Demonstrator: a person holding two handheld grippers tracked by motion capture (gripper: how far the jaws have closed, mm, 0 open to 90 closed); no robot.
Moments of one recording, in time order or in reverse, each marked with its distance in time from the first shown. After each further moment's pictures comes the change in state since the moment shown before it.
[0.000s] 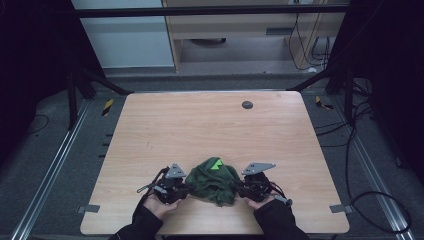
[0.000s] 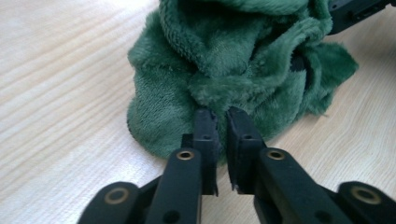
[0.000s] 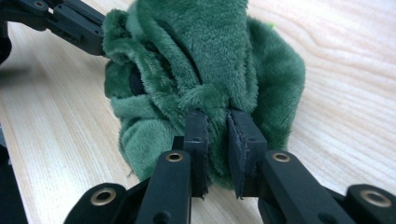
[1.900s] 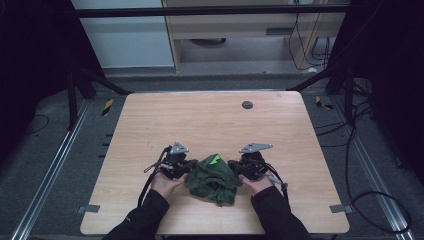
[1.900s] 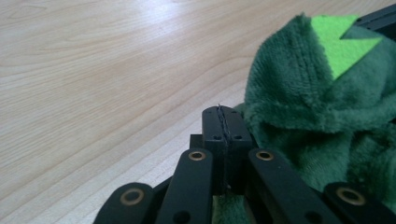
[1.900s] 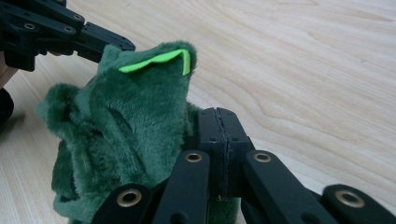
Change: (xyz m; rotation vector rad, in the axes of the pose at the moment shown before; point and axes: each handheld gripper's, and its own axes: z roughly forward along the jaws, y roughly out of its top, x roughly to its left) left arm 0.037 0.041 0.031 -0.086 0.077 -0.063; right arm -0.028 0.042 0.019 -0.063 -0.062 0.056
